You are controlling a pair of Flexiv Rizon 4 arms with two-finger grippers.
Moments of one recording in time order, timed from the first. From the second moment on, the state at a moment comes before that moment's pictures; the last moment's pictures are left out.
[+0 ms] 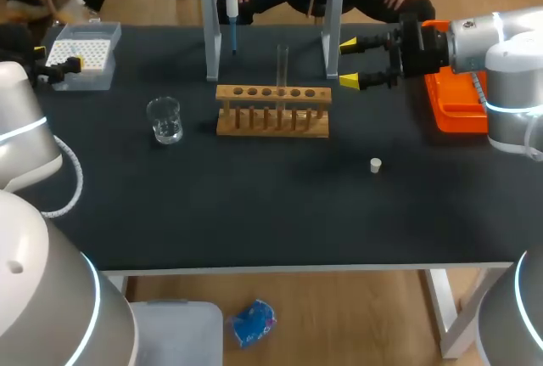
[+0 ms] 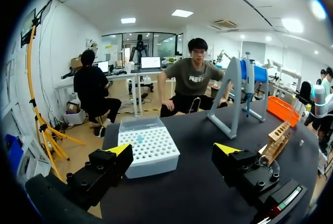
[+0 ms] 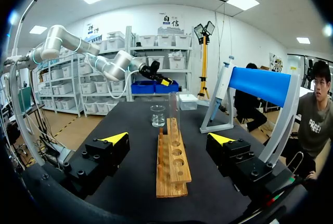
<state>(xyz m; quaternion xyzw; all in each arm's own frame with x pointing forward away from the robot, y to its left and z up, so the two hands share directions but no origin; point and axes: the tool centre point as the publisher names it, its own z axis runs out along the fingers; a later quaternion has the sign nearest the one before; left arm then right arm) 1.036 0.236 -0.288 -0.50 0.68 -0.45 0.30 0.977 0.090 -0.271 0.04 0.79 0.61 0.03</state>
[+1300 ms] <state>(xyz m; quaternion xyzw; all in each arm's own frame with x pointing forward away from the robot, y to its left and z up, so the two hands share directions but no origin) 1.137 0.247 -0.346 -0.59 0.62 -0.40 0.33 0.977 0.090 -0.271 0.04 0.79 0.61 0.03</state>
